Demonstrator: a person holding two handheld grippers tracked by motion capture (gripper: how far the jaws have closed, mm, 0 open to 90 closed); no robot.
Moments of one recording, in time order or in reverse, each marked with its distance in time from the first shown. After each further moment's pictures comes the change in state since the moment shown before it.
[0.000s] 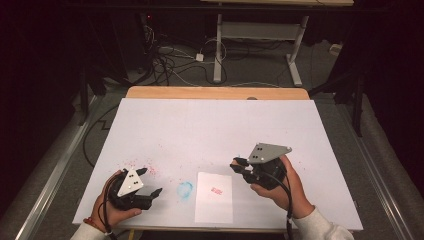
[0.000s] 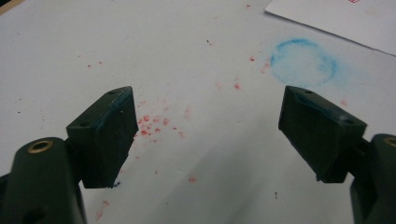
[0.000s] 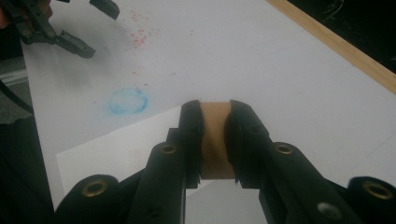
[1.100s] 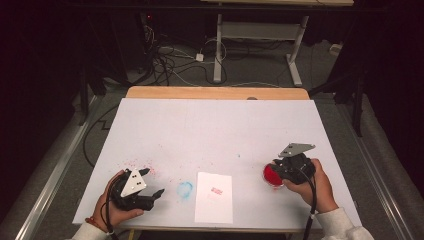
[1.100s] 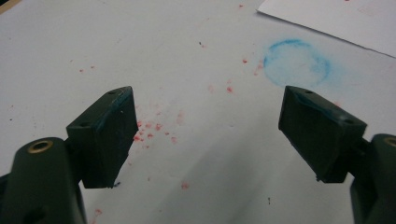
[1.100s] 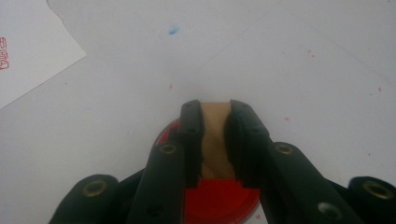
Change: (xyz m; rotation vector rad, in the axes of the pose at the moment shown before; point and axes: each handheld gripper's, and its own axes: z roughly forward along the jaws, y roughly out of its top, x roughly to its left) left arm -0.004 0.004 0.003 0.015 -0.007 0.029; right arm -0.068 -0.087 -0.002 0.274 -0.189 0.161
